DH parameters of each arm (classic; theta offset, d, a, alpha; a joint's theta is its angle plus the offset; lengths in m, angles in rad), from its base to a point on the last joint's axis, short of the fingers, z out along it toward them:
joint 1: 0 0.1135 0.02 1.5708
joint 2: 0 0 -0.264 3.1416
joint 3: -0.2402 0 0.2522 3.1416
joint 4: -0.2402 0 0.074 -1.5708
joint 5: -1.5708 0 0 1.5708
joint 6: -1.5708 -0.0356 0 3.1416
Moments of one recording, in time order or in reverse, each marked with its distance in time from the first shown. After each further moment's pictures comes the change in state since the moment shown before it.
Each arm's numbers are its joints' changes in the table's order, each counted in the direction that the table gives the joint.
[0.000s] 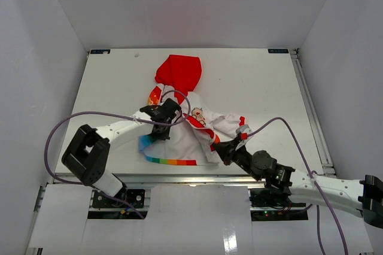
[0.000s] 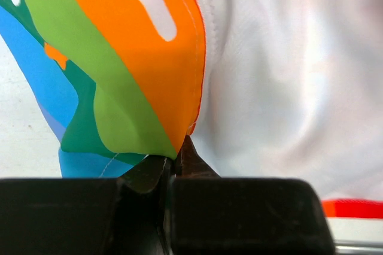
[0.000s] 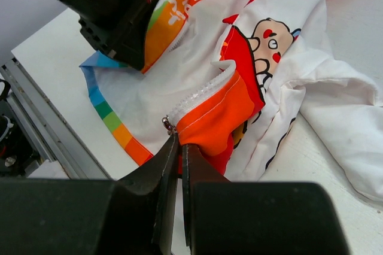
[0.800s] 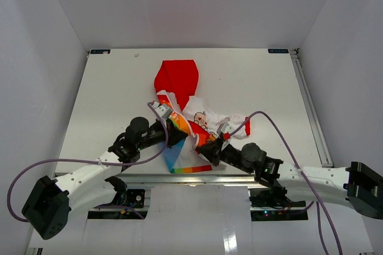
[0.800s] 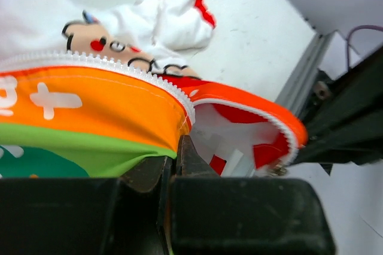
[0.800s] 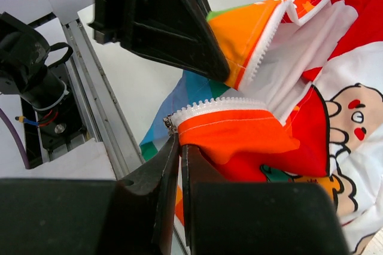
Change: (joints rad) left arm 0.011 0.582 0.544 0.992 -0.674 -0.079; right arm -0.006 -0.266 -0.139 0.137 0.290 0.099
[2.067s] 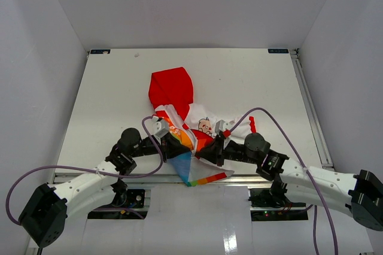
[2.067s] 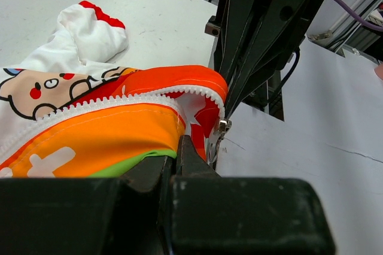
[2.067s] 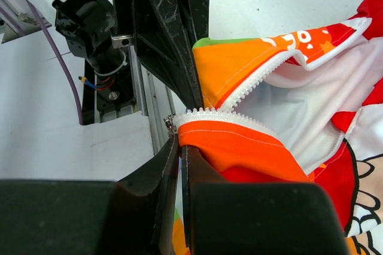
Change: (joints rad) left arm 0.000 0.120 0.180 0.303 -0.362 -0.080; right arm -0.157 0.049 -0.075 -0.147 0.437 0.027
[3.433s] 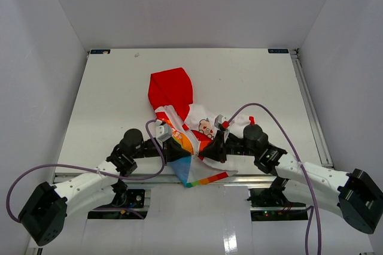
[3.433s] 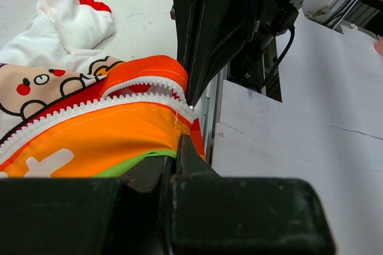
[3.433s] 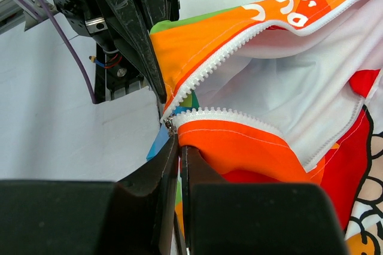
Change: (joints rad) left arm -0.026 -0.010 0.007 -0.032 -0.029 -0.062; right arm -0.170 -0.089 -0.015 -0.045 0.241 -0.066
